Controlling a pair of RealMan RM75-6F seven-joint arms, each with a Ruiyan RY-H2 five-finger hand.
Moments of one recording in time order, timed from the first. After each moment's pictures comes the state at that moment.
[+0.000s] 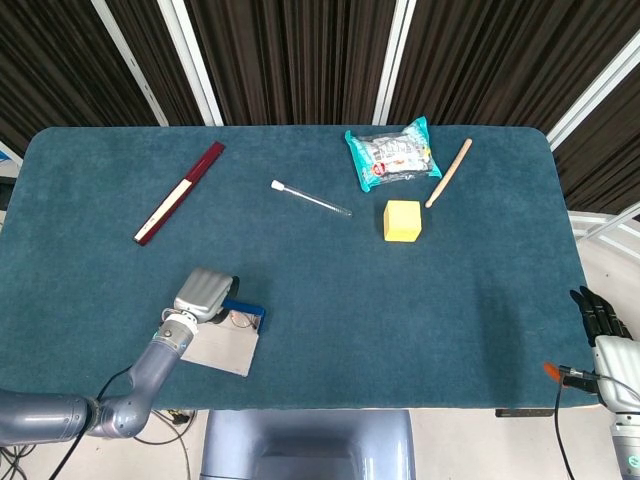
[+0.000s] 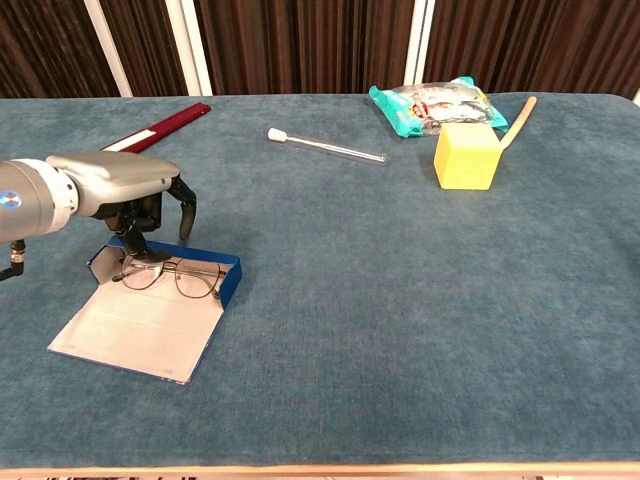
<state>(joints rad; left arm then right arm) -0.90 -1.47 -0.02 -1.67 0.68 1.00 0.66 0.04 -1.06 0.07 -1.67 -1.46 1.47 0.13</state>
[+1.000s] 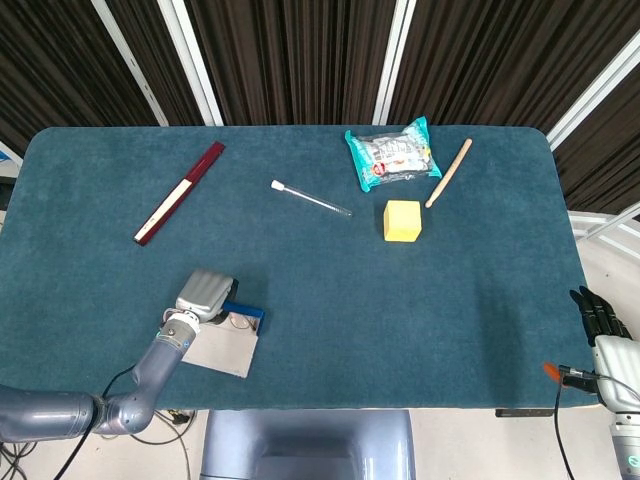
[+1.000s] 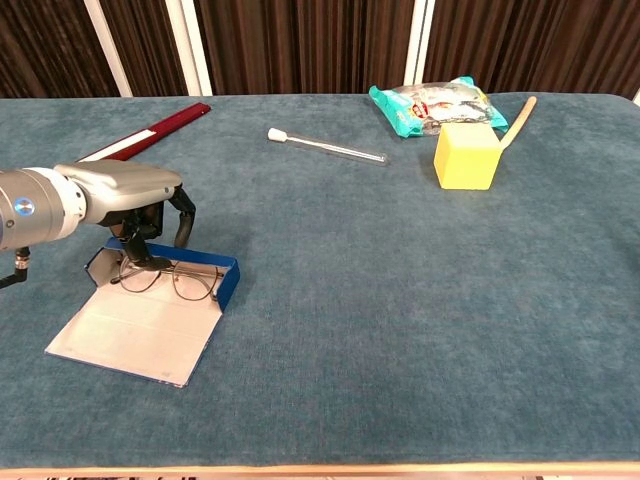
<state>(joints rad) -0.91 -1.50 -0.03 -1.64 0.63 0.99 0.68 0.04 -1.06 0.07 -1.67 -1.45 1.46 0.13</state>
